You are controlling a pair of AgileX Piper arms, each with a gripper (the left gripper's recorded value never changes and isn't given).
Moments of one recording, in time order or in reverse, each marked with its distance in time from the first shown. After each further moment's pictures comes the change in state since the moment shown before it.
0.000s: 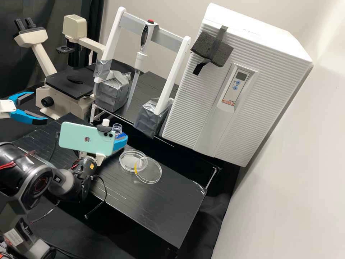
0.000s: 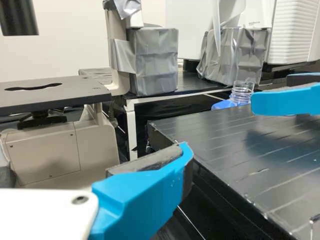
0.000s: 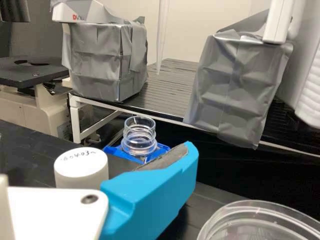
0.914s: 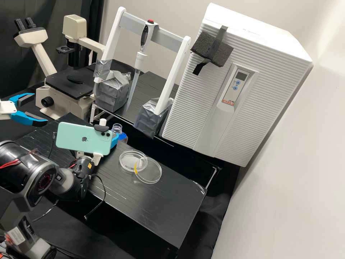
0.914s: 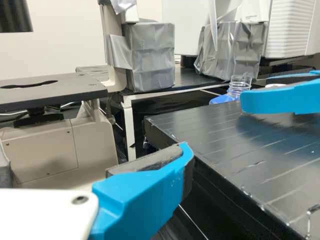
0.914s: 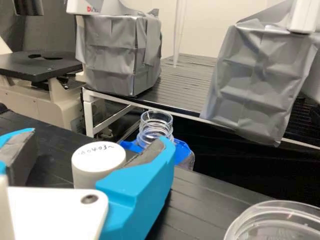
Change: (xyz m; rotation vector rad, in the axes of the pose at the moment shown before) left arm 0.001 -0.003 0.000 0.018 -0.001 -0.011; right arm 0.003 -0.008 -0.003 0.005 0.009 -0.030
